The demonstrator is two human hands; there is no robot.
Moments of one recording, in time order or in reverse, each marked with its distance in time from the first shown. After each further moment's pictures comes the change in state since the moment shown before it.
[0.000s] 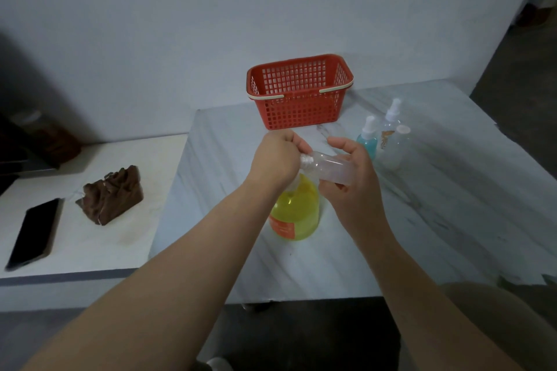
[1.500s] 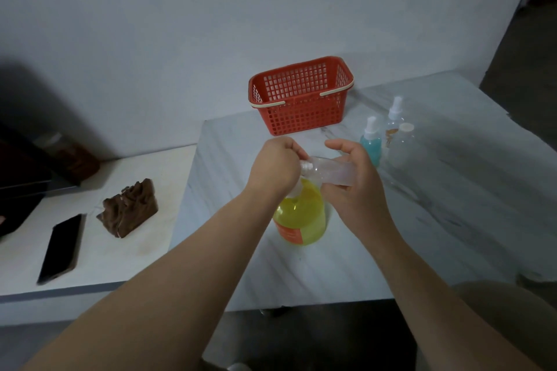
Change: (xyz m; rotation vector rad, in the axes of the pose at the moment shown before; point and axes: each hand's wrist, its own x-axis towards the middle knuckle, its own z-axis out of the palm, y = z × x) left_hand 0.004 0.000 0.000 0.213 0.034 -0.006; right_hand 0.001 -0.006 -0.004 -0.005 -0.029 0.056
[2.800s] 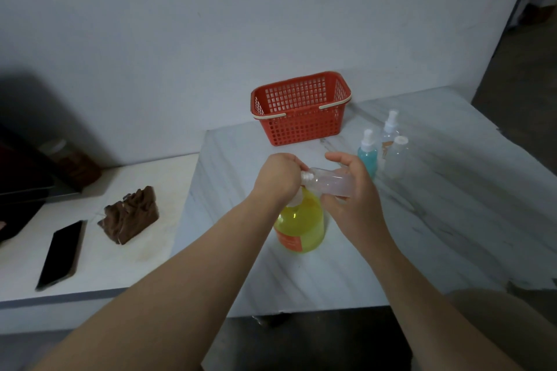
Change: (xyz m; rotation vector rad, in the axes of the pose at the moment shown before) left_hand -0.007 0.011 -0.005 0.166 -0.128 -0.044; right_hand -0.003 0.000 0.000 -0.008 0.009 -0.008
